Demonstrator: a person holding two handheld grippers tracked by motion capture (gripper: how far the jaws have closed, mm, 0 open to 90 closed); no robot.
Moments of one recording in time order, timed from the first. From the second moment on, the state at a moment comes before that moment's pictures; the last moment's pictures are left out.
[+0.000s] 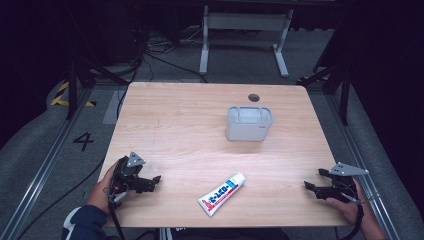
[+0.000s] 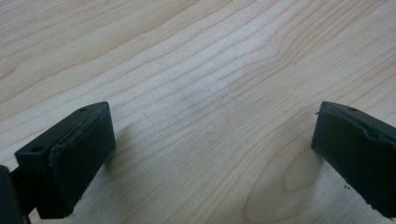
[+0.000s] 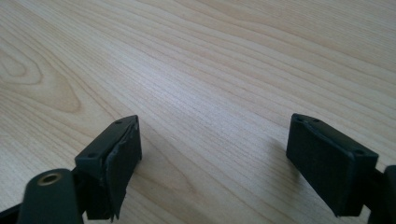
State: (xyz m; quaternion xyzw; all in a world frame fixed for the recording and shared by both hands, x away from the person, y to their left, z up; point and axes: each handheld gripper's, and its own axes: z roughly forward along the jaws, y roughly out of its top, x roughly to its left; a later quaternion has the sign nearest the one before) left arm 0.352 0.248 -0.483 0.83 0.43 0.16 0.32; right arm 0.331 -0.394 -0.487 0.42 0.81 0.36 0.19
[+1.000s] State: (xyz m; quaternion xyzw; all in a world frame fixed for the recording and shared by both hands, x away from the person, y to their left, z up) left arm 0.355 0.256 -0.483 0.85 0.40 0.15 0.32; right arm 0.343 -0.378 -0.471 0.37 0.86 0.33 0.14
